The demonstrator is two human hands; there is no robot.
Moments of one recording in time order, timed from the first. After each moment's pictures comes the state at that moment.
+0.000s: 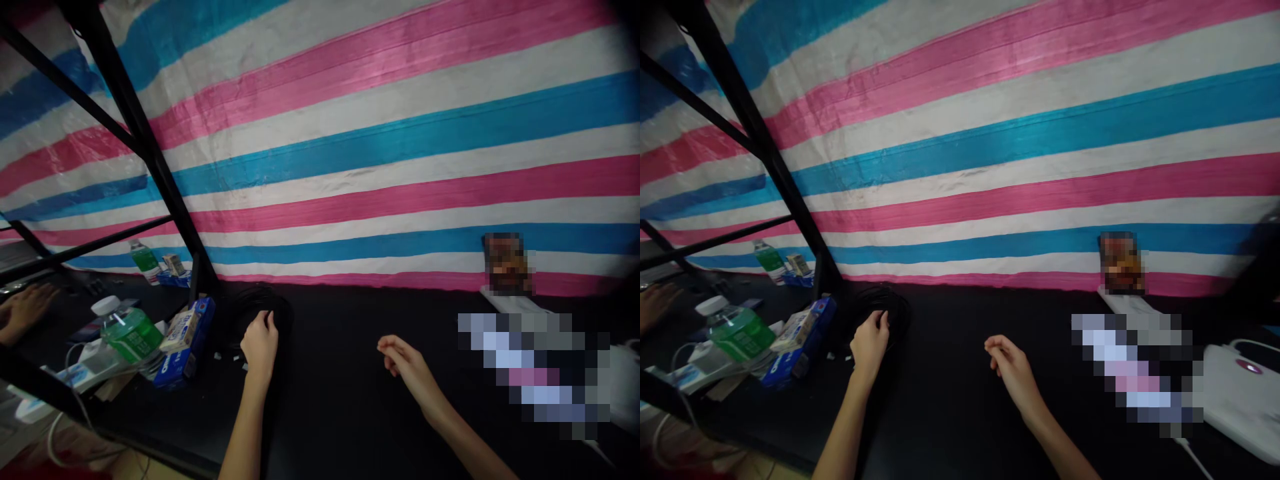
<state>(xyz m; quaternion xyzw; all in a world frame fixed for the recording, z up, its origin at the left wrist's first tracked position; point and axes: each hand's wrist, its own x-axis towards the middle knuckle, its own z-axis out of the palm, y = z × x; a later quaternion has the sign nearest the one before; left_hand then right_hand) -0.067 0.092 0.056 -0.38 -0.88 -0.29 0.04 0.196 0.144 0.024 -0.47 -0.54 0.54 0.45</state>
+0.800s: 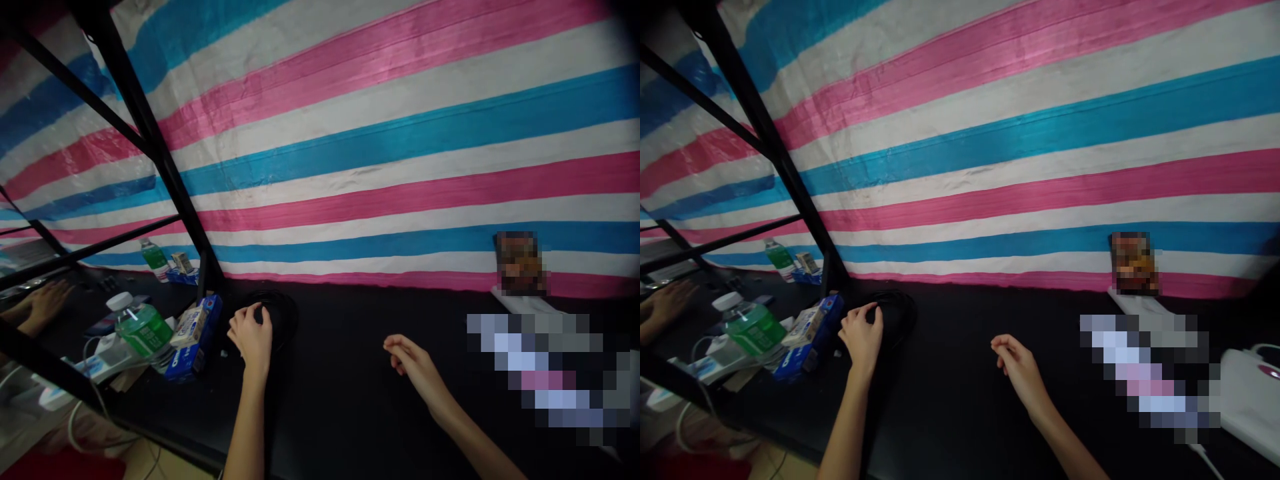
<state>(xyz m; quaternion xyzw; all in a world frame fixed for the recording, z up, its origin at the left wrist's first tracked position) -0.082 0.087 0.060 -0.32 -0.88 -0.34 0.12 0.197 0.147 0.022 -0.47 -0.54 0.54 0.45</state>
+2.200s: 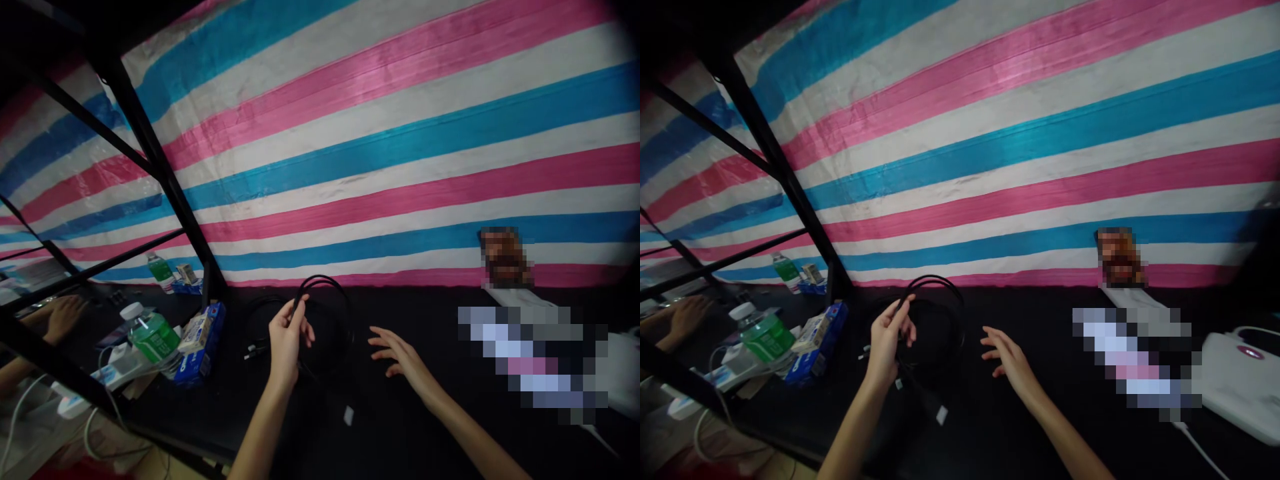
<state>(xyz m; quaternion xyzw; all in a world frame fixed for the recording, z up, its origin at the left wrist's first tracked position) 0.007 0.066 0.121 -0.43 -0.60 -0.63 -0.25 0.197 0.146 0.023 -0.45 -0.50 0.63 0.39</state>
